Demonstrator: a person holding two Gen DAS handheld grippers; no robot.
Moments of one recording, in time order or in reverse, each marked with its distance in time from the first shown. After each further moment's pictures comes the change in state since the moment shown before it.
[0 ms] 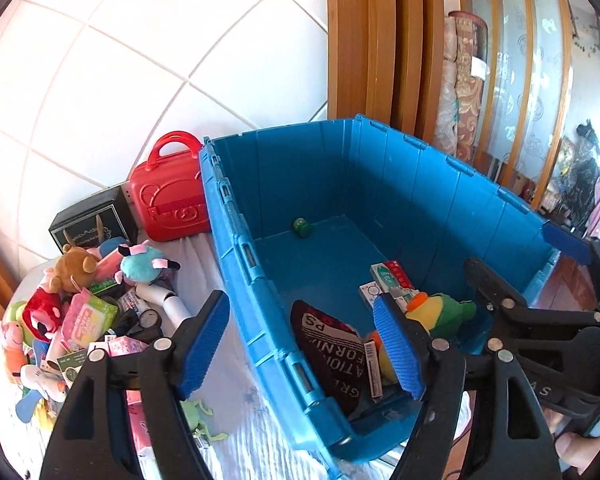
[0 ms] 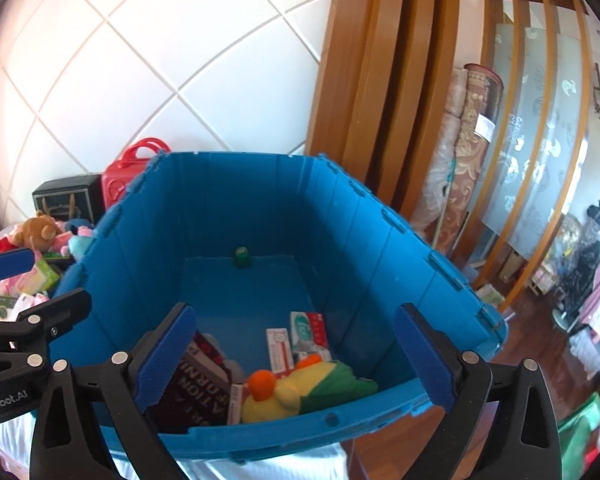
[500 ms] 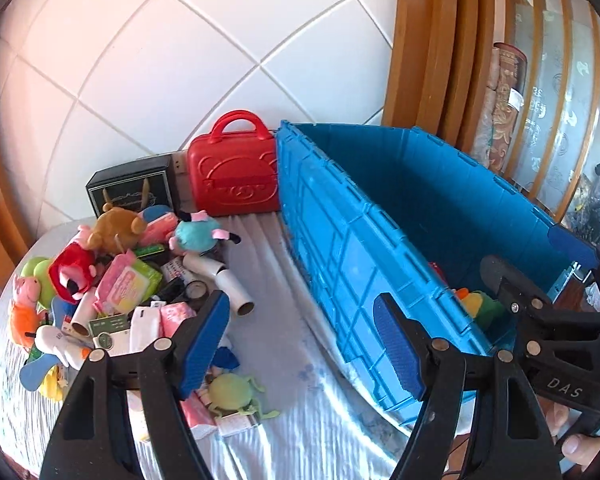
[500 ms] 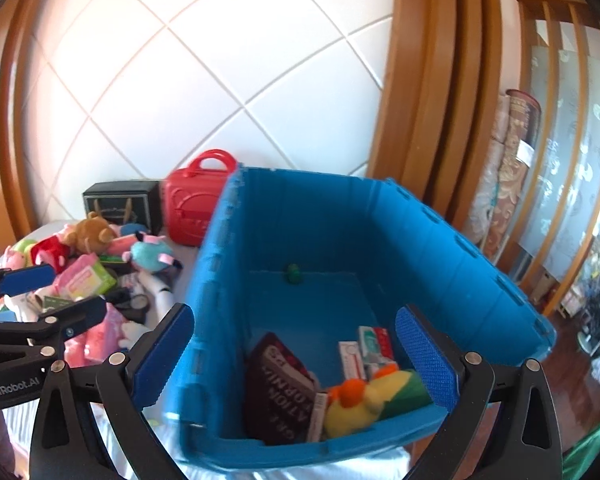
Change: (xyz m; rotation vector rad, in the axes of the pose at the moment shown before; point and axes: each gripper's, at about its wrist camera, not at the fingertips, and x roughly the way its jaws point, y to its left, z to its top) left arm -0.027 0.118 -0.047 -0.126 -0.005 0.049; right arm -0.038 0.103 0.006 -0.059 -0.059 0.129
